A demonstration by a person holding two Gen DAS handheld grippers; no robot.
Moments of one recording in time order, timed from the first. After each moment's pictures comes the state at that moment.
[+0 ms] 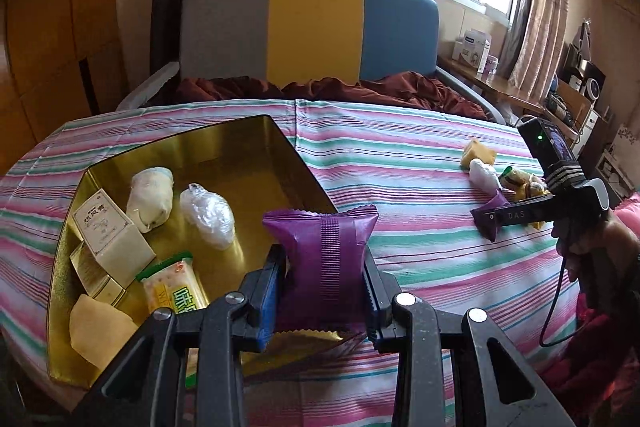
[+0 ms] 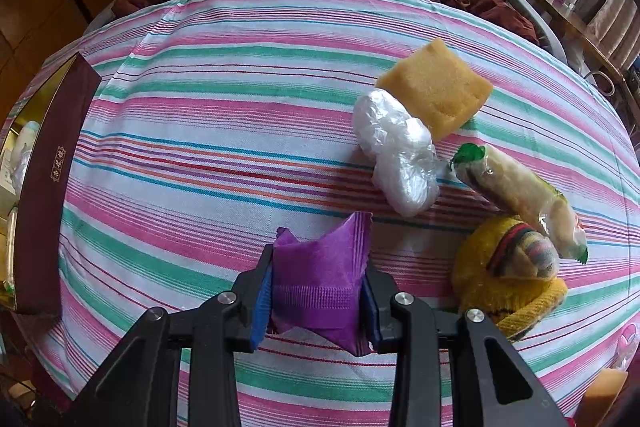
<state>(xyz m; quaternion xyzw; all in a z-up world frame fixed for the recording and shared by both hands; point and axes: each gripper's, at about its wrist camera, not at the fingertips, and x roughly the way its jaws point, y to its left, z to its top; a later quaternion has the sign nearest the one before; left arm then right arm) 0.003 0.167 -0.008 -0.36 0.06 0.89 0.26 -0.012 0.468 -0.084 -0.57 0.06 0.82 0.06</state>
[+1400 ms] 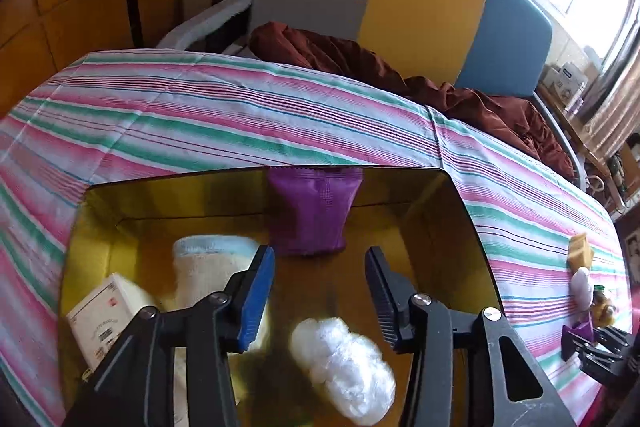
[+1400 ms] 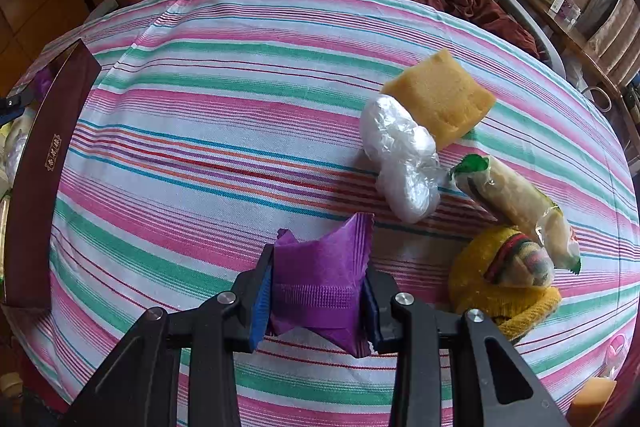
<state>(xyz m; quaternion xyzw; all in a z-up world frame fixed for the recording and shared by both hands) -0.201 0.123 -0.037 -0.46 -0.02 0.87 0.15 -0.019 0.469 -0.086 -0.57 0.03 0.82 0.07</state>
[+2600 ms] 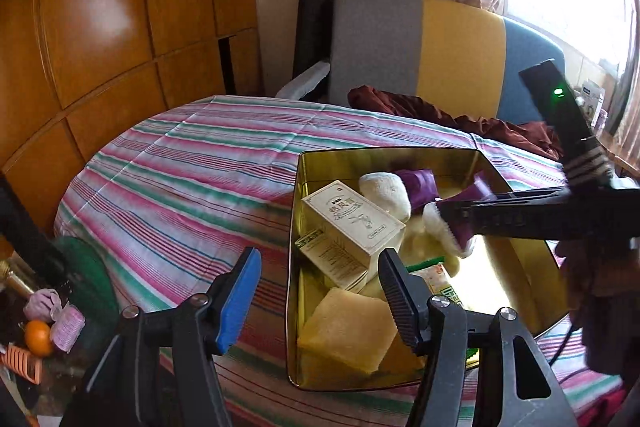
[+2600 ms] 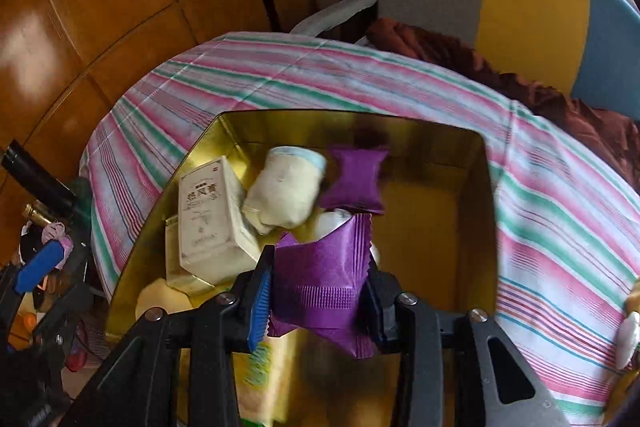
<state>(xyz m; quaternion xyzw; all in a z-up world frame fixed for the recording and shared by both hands) -0.032 -0.005 0.011 -0.35 0.02 0.94 0.05 -0.110 0.160 -0.022 -0.49 0.01 0.85 -0.17</state>
